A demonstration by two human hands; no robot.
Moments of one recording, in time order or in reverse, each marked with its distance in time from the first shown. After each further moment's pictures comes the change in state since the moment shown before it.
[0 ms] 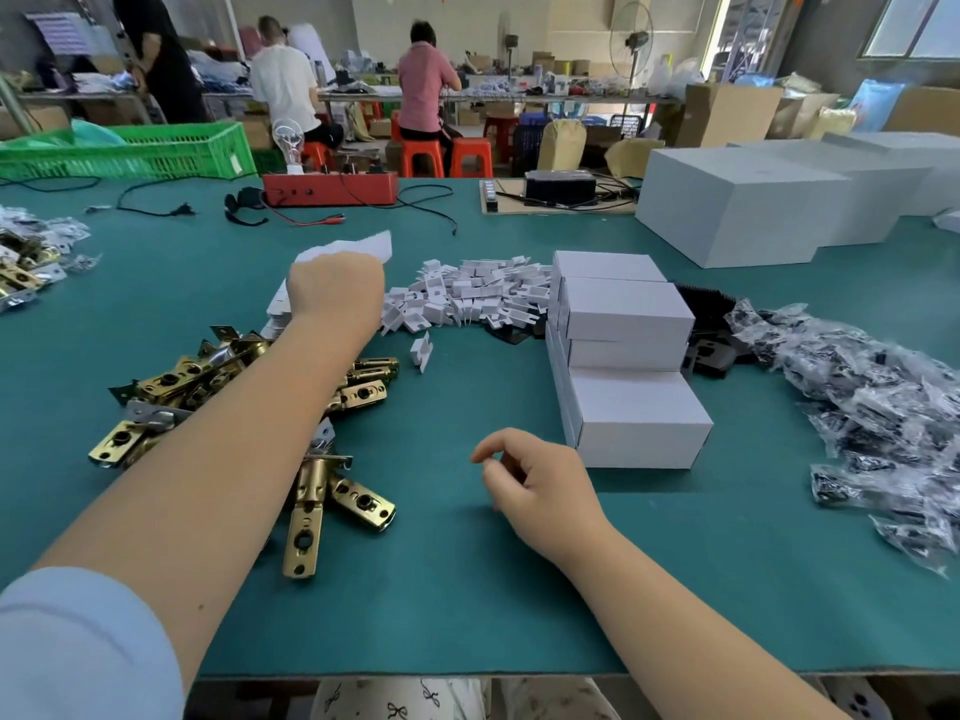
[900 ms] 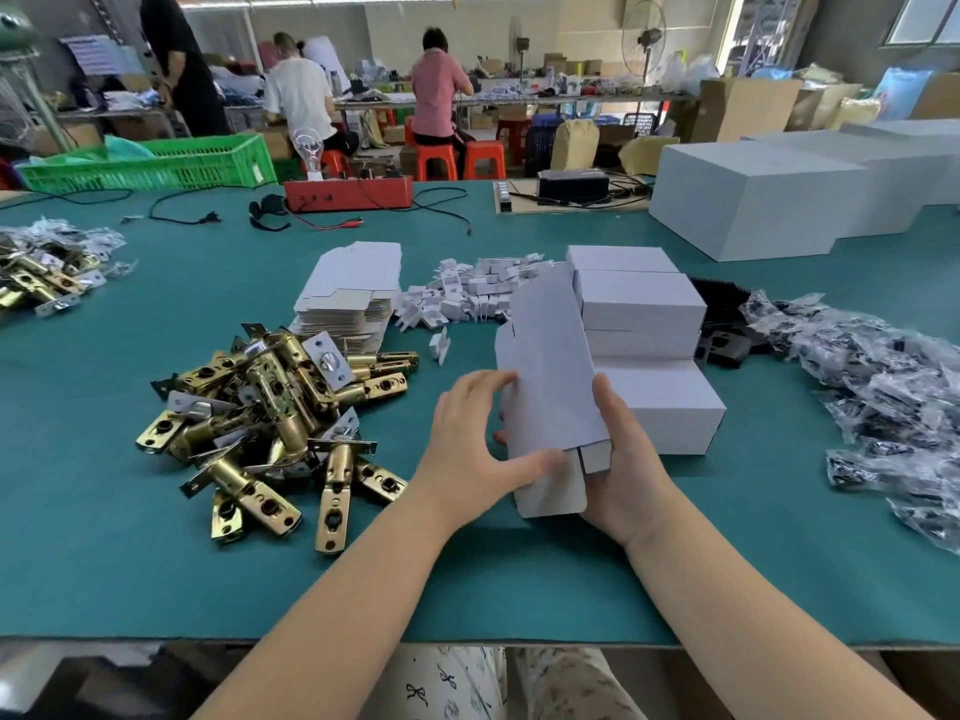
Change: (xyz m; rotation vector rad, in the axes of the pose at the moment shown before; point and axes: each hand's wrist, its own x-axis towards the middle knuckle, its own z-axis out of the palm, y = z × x) left_hand -0.156 0.062 0.015 -1.165 -0.222 0.190; right_hand 0.002 0.005 -0.029 1.291 -0.167 0.346
